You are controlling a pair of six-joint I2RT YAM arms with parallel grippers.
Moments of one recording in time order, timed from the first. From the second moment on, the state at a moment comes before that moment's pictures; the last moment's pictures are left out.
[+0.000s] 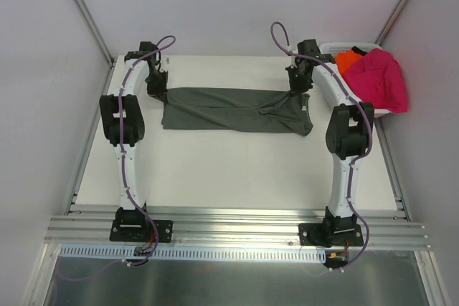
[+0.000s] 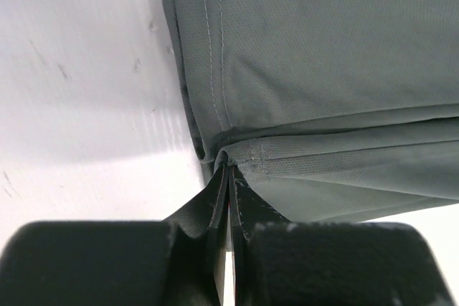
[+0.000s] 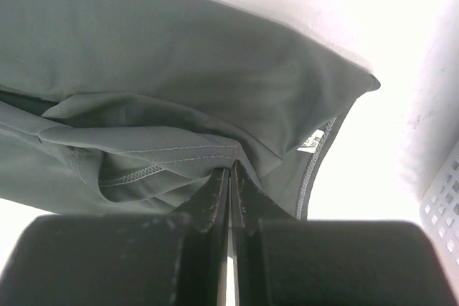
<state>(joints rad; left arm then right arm) 0.01 2.36 2.15 -1.05 0.20 0.00 0.19 2.19 2.00 -0.87 -0.06 -0.05</state>
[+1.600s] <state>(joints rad) -0.08 2.16 1.90 -1.06 0.39 -0.09 0.33 2.18 1.84 -0.85 -0.28 0.14</state>
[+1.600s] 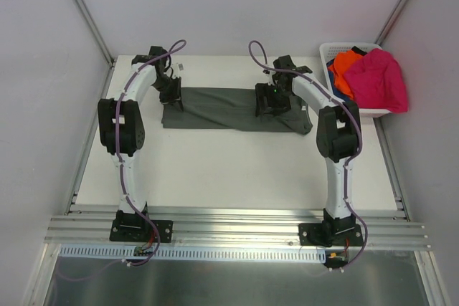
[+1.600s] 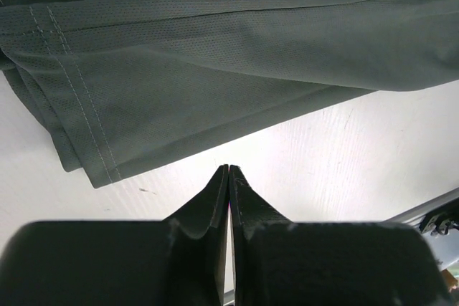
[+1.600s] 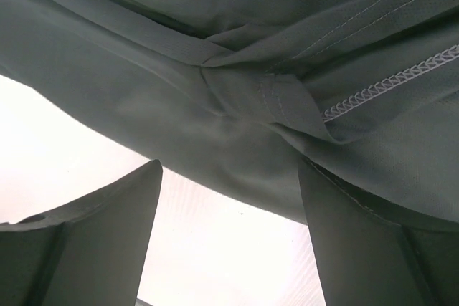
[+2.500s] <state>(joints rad) -0.08 2.16 1.86 -1.07 0.36 -0.09 0.34 2.41 2.23 -0.81 -0.24 0.14</state>
